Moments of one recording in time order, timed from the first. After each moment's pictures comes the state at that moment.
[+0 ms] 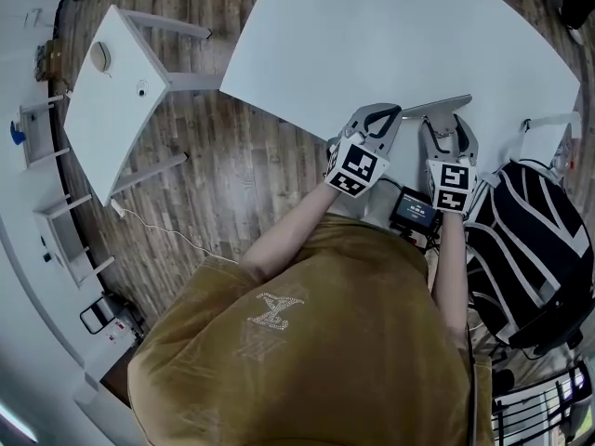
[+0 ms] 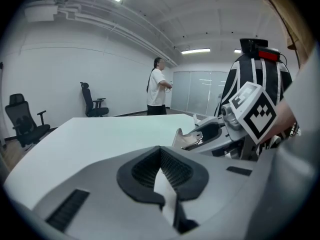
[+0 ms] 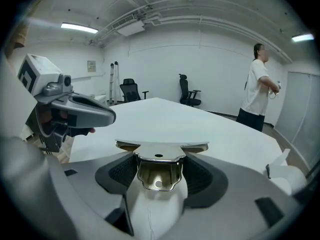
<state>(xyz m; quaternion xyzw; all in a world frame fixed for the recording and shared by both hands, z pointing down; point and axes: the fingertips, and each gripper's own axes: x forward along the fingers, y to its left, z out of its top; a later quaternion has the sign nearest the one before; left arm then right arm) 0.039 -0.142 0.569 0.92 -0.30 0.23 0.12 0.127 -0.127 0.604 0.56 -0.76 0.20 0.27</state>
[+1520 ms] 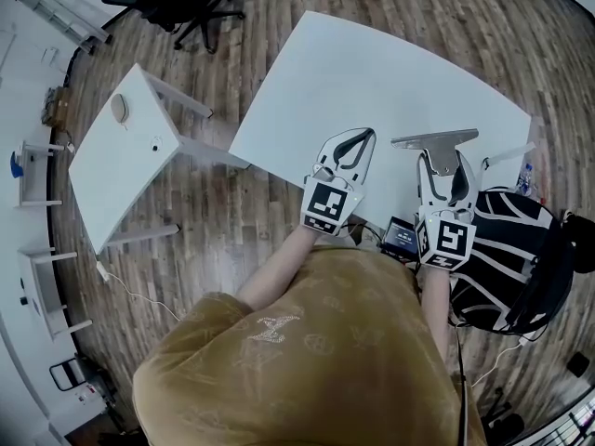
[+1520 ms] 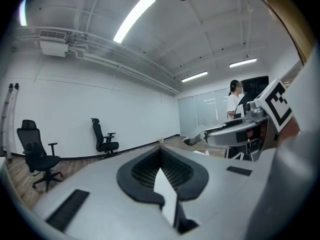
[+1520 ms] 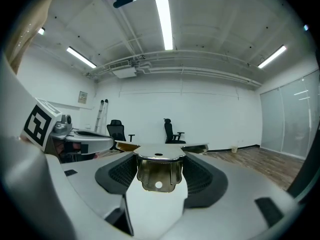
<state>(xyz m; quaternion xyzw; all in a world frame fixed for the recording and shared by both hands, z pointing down) 0.019 -0.171 0.386 0.93 -0.36 0.08 0.00 0.140 -0.123 0.380 0.66 -0.74 0.05 0.08</state>
